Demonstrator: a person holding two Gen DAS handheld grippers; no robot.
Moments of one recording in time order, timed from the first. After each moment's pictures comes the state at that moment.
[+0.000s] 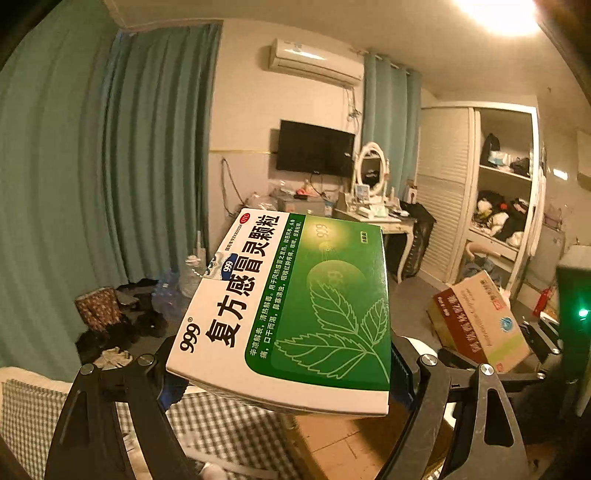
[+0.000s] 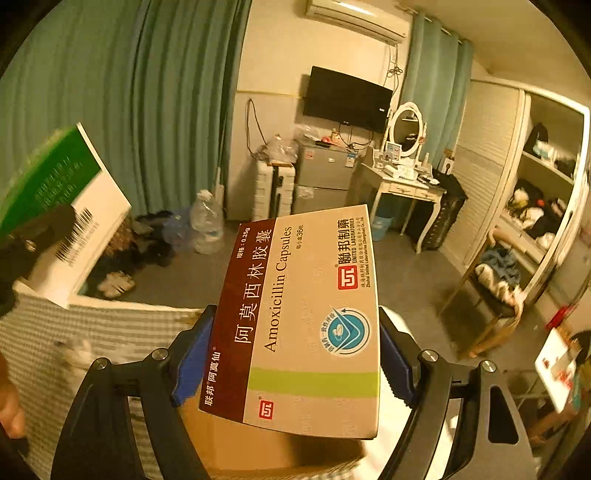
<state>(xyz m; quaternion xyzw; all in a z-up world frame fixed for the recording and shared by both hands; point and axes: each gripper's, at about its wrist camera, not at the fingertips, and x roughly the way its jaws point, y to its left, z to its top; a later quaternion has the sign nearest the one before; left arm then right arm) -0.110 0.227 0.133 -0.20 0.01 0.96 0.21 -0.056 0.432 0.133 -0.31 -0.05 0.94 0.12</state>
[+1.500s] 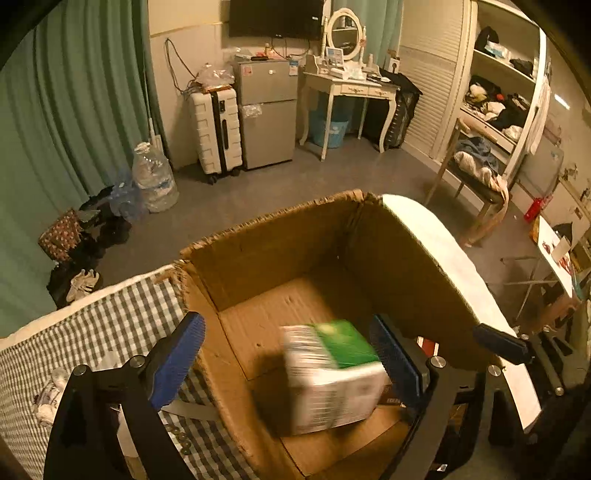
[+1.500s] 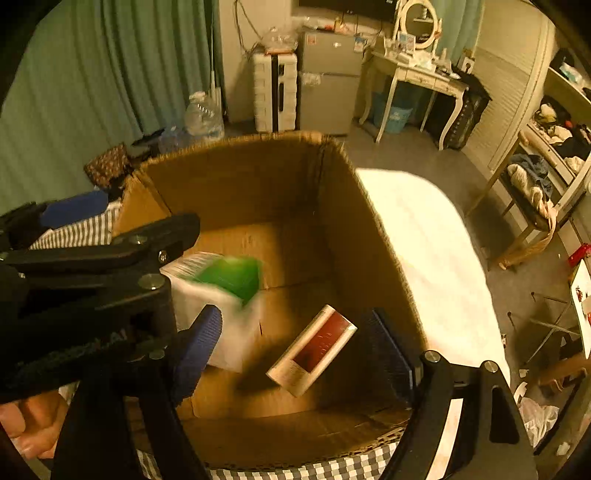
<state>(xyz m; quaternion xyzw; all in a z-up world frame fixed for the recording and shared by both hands) -0.145 0.349 -0.042 -0.42 0.10 0.87 0.24 -0.061 0.479 -0.044 -0.47 0.03 0.87 0.10</state>
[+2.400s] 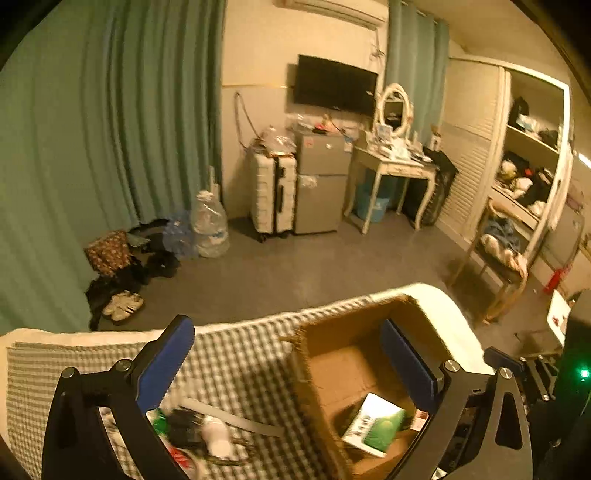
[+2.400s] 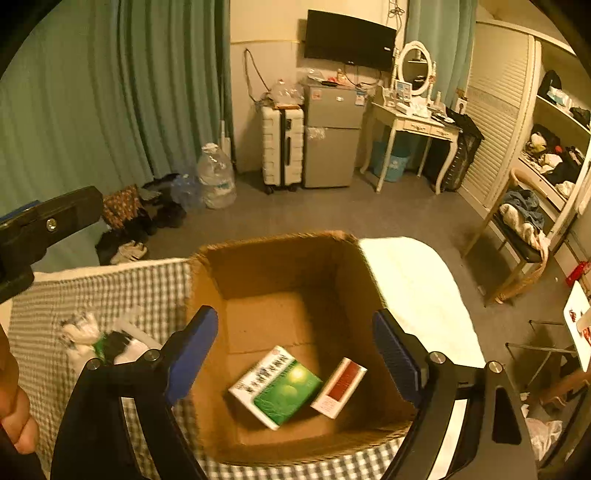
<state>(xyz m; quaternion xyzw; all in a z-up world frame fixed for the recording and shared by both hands) -0.132 0.235 0.076 -0.32 0.03 0.94 0.16 -0.062 0.424 0.049 -0.39 0.02 0.91 0.09</state>
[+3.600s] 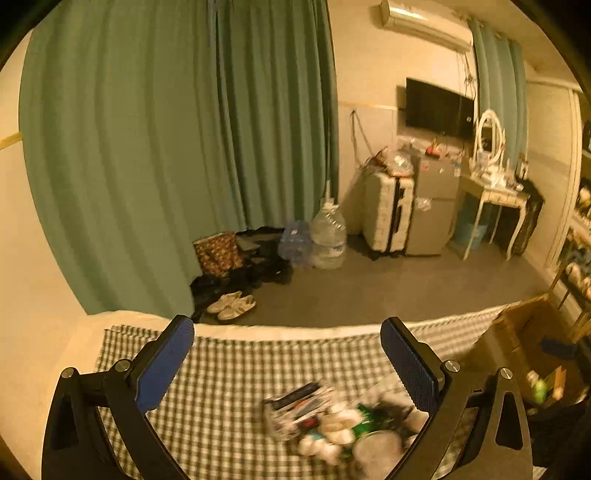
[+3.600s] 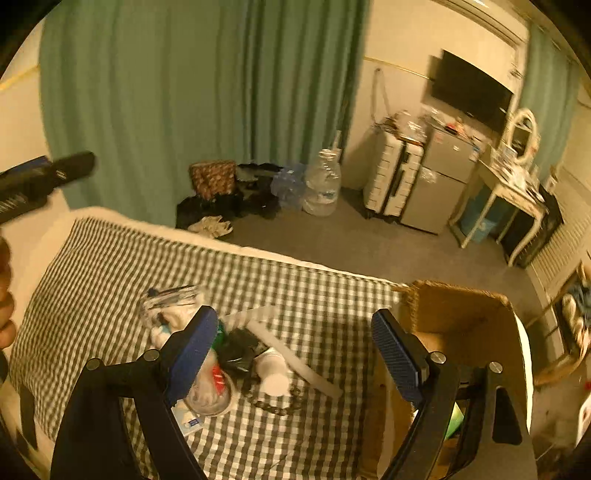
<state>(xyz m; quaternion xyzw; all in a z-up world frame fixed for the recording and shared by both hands) -0.127 -0.020 0.031 -0.28 0.03 0.96 -0.02 -0.077 0.200 0.019 -0.37 -0.09 0.92 -0.08</state>
